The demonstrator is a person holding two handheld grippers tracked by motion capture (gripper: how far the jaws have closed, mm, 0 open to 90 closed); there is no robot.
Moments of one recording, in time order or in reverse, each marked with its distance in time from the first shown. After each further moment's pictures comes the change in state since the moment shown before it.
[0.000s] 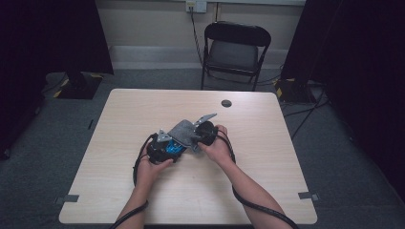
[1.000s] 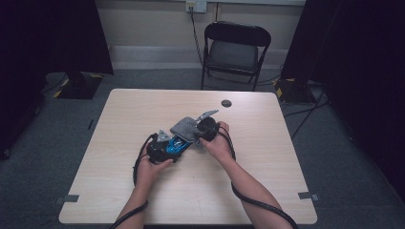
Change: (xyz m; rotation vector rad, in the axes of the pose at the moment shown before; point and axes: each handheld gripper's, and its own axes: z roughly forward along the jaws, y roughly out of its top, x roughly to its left) left arm 0.000 0.000 0.000 0.000 0.000 -0.001; right arm -0.012 0.006 0.002 -0.001 -0.071 0.025
